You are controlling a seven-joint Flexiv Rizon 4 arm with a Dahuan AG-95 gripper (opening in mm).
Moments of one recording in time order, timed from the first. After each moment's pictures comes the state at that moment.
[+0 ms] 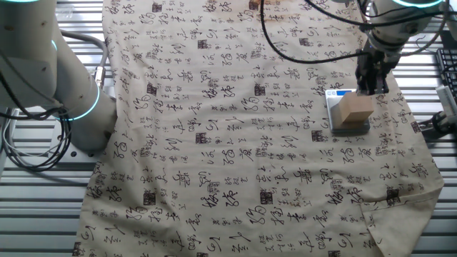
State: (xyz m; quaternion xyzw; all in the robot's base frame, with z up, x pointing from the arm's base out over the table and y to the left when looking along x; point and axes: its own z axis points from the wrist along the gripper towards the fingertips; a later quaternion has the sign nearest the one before) arm 0.668 0.023 0.132 -0.03 1.00 -0.02 0.05
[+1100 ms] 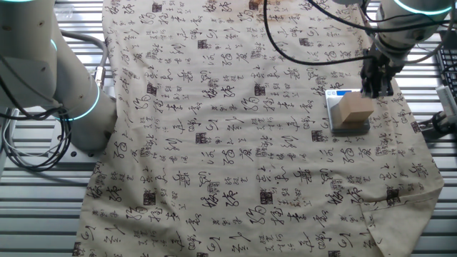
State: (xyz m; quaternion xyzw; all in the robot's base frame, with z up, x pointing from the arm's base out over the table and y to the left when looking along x) arm 0.678 0.025 0.137 -0.01 1.00 -0.01 0.05
